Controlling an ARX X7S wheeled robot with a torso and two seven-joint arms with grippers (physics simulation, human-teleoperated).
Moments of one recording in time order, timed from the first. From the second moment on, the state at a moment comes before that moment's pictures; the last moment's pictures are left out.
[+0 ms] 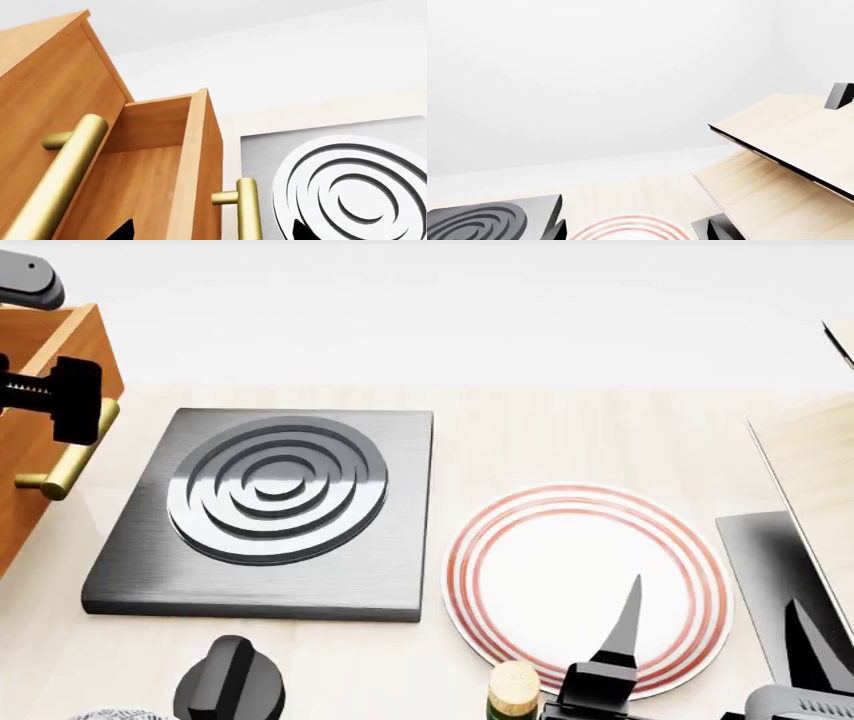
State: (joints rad) left arm -1.51 -0.41 0.90 -0.97 -0.78 -0.72 -0.06; right arm 0.05 0.54 -0.05 -0.80 0.68 0.52 0.64
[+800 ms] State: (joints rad) left arm -1.53 -0.28 0.89 -1.29 -0.66 -0.56 0.06; right arm 0.04 0.55 -0.06 -0.79 0.67 0.50 0.65
